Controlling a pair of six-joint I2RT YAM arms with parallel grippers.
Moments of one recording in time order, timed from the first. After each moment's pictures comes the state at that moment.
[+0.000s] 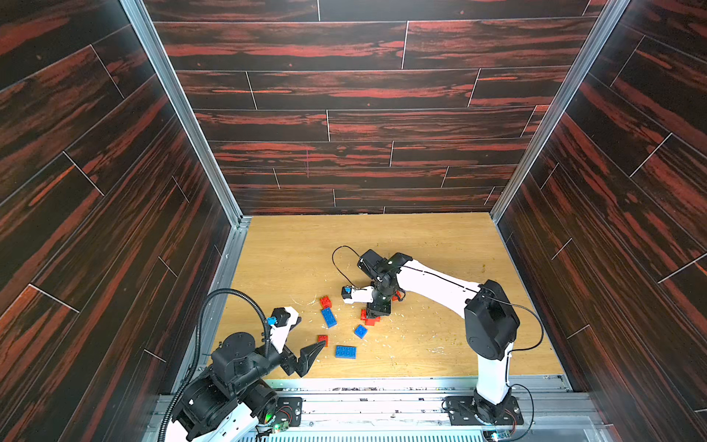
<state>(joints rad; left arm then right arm) -0.62 0.21 0.61 -0.72 0.22 -0.12 0.83 1.96 1.57 -1.03 -0.19 -0.68</state>
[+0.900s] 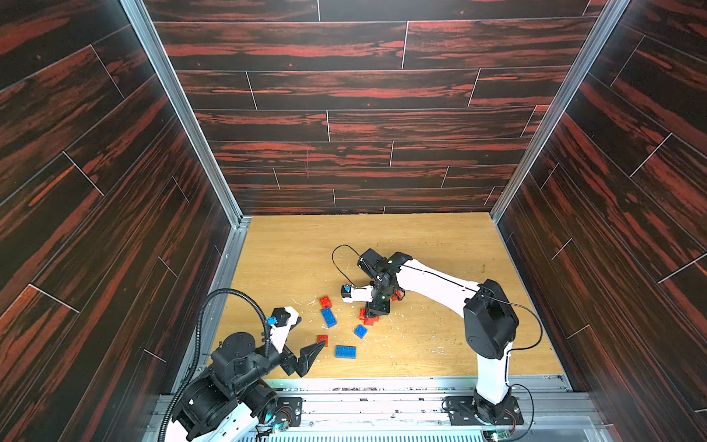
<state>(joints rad) -0.62 0.21 0.61 -0.72 0.22 -0.12 0.82 1.96 1.58 -1.02 -0.21 -0.67</state>
